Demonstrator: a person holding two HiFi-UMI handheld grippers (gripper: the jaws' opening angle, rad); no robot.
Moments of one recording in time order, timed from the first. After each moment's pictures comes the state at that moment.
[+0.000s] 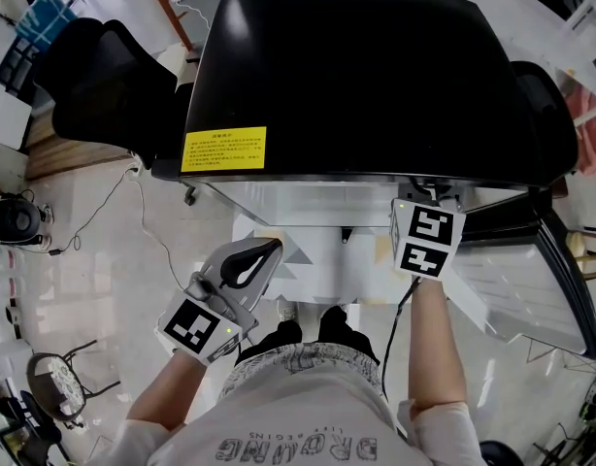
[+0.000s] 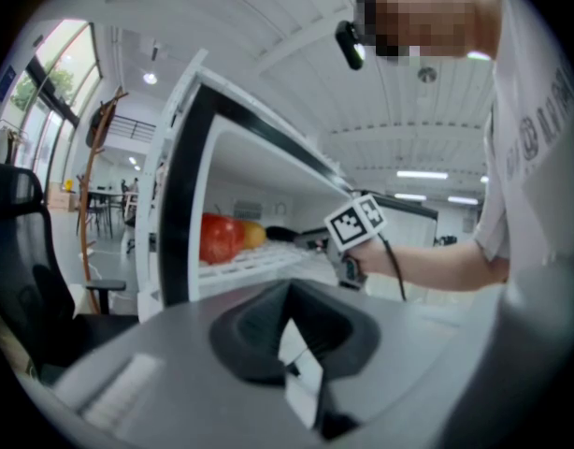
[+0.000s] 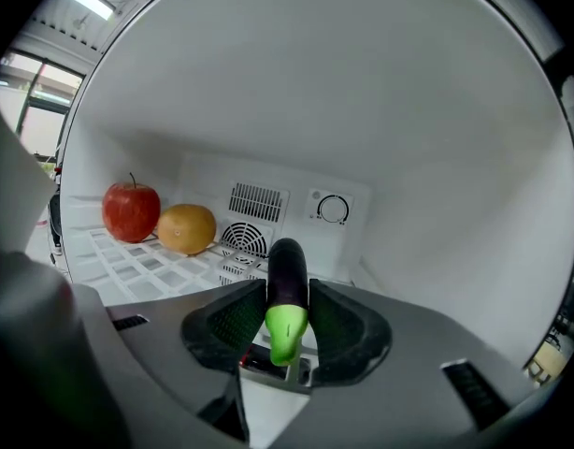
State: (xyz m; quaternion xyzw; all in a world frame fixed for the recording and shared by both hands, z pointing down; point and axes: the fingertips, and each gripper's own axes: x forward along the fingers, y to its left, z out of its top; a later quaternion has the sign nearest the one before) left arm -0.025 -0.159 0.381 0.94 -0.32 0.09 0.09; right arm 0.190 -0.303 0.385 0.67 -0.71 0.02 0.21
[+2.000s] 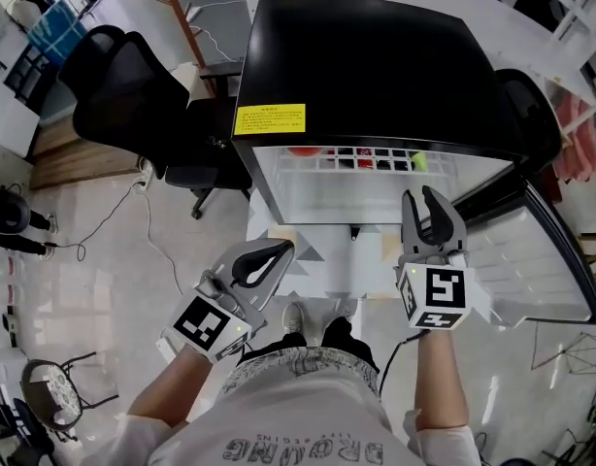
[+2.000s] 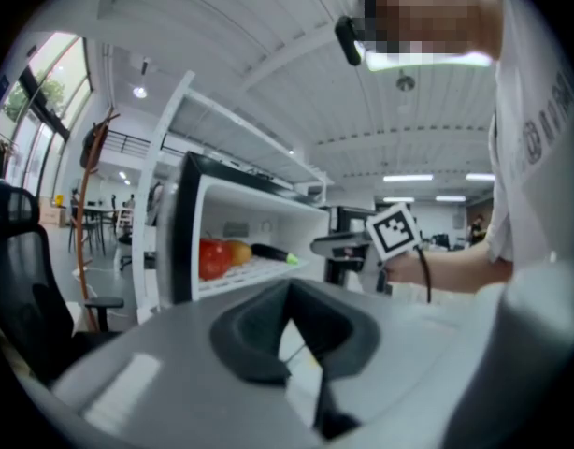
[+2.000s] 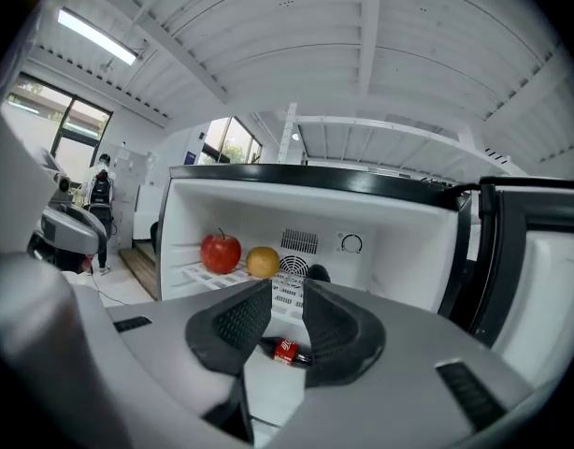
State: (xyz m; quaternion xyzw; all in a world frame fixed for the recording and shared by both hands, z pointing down) left arm -0.043 -0.112 0.348 0.95 -0.30 0.07 0.05; right arm 0.142 -0.186 0.339 0.62 -0.77 -0.01 0.14
